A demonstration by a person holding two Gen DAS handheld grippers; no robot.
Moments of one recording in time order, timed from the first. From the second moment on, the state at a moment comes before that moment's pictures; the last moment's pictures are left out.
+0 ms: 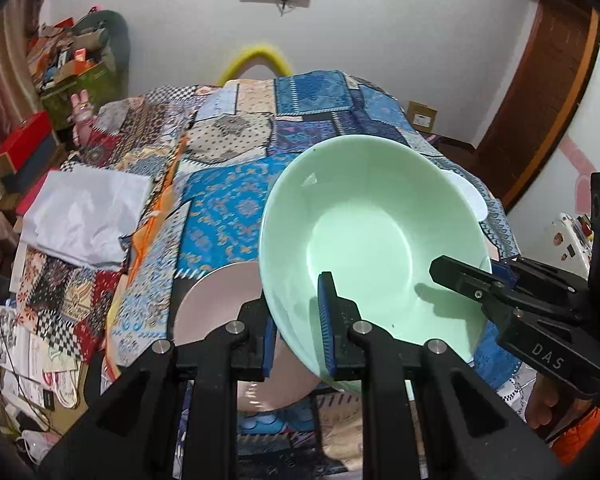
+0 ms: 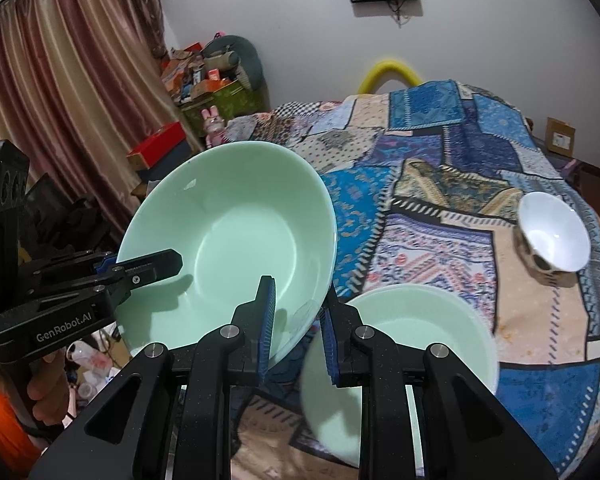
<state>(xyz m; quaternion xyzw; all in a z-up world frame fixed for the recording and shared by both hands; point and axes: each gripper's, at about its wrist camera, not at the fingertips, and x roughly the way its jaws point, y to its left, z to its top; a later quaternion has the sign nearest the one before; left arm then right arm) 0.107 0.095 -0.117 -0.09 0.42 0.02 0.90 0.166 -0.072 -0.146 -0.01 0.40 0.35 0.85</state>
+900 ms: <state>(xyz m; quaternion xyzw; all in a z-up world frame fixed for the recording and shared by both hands) 0.089 0.154 -0.200 -0.16 0.48 0.04 0.86 0.157 -0.019 -0.211 -0.04 0.47 0.37 0.80</state>
